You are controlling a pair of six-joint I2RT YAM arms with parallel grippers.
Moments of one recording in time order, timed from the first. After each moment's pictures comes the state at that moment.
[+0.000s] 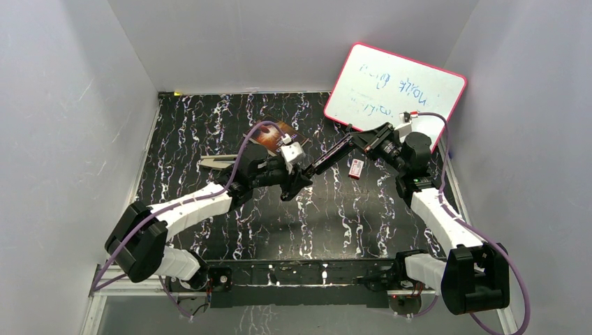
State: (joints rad) left arm -0.73 1.37 0.79 0.28 0.53 0.06; right arm 0.18 1.11 0.66 0.36 -0.50 1.12
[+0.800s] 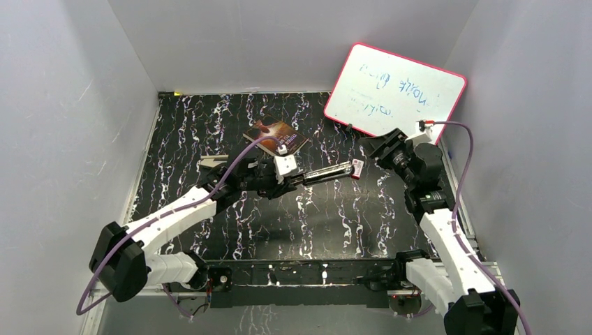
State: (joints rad) left arm -0.70 1.22 0.82 -0.07 0.52 0.36; right arm 0.18 0.87 0.64 0.07 -0.29 0.87
